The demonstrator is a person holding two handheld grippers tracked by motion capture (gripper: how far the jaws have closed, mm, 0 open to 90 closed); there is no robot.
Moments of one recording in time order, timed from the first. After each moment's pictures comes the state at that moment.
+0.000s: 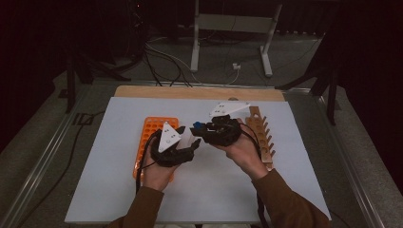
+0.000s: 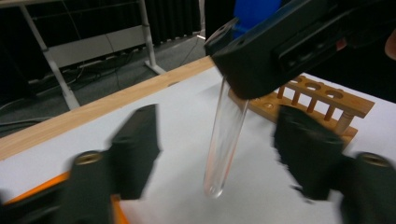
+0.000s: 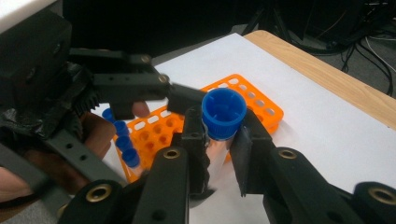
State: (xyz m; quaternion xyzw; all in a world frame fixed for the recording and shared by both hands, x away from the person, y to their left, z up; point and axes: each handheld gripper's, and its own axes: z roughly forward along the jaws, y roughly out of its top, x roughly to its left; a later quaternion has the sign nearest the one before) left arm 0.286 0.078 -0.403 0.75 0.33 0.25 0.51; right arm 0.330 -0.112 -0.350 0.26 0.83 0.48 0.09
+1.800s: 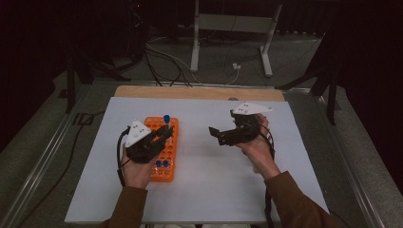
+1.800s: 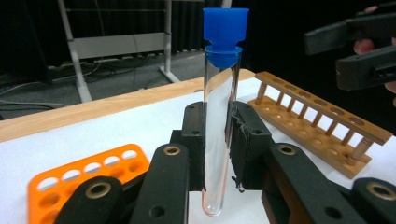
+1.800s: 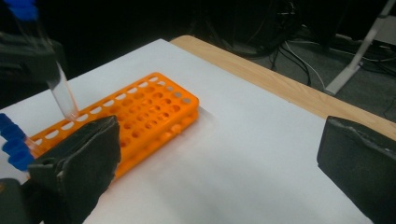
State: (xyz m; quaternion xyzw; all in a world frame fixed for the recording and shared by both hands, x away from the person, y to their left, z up) left arm 0.289 0.145 -0.401 0.70 0.40 0.24 0.54; right arm 0.348 -0.168 -0.375 0.35 0.79 0.48 0.18
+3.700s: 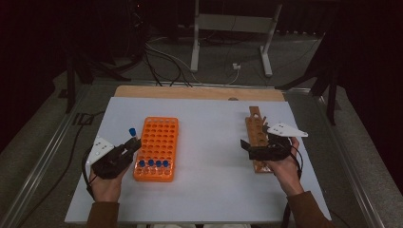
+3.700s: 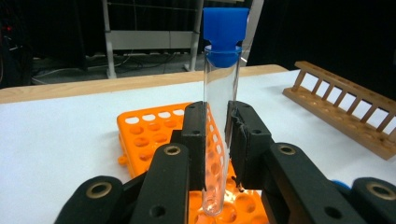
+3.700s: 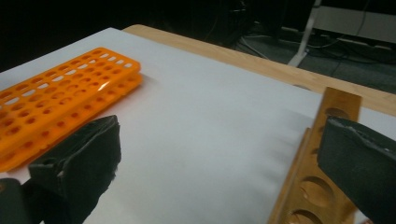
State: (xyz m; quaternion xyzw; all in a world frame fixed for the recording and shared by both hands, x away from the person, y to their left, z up) left arm 0.257 0.220 -0.436 0.67 0.44 0.25 0.53; right arm 0.313 -0.254 -0.417 0.41 0.75 0.47 0.23
